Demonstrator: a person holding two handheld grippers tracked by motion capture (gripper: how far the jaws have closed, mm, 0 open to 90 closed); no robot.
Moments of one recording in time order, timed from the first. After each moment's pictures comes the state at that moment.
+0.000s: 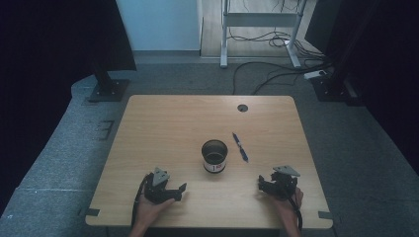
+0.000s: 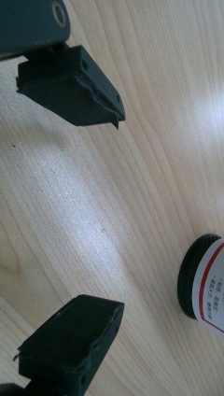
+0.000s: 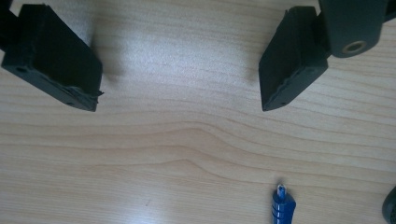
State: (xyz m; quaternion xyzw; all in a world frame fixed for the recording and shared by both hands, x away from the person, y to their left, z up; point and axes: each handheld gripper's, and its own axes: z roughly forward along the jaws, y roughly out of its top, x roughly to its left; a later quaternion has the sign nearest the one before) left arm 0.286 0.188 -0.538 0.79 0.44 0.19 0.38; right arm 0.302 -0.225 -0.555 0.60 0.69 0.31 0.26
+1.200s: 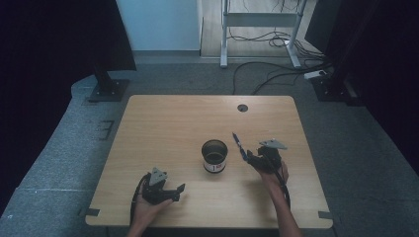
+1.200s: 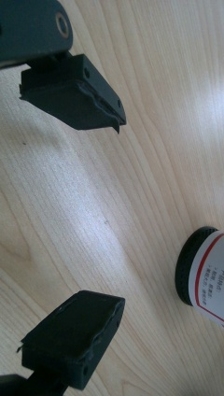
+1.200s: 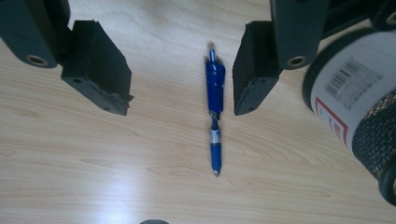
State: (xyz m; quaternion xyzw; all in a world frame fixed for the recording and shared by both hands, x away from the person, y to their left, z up) left arm 0.283 0.193 -0.531 0.79 0.44 0.17 0.39; right arm 0.365 -0.183 -0.500 0.56 0.69 0.37 0.25
